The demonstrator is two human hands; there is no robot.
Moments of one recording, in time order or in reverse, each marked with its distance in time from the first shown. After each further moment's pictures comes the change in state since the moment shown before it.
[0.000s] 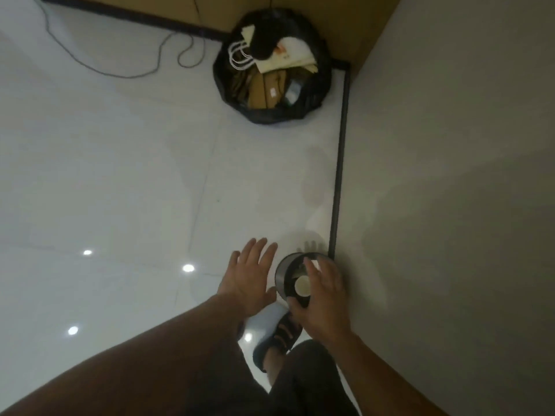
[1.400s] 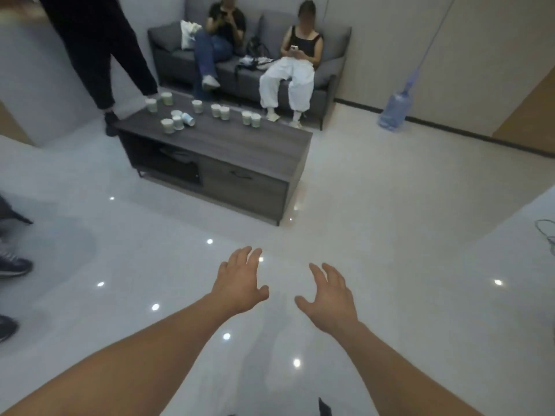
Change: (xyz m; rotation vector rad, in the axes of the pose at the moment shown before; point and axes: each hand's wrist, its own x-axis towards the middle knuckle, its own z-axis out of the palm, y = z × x) left_hand -0.830 -0.090 0.185 -0.582 0.920 -1.665; right_hand -0.542 -0.492 0.158 -0.549 -0.410 -1.586
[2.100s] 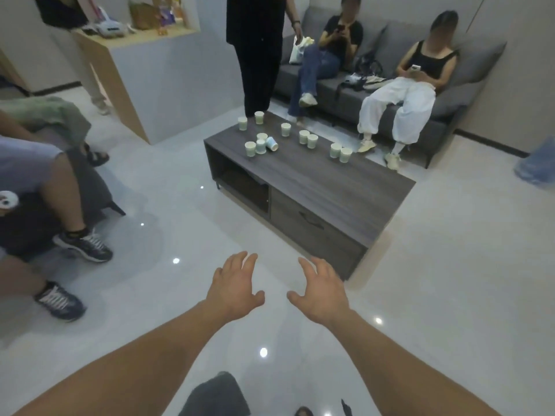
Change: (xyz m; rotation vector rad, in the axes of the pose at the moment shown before) left_hand 0.234 -0.128 -0.090 0.018 0.066 -0.398; right_hand 0.349 -0.161 -0.031 -0.126 -0.155 -0.436
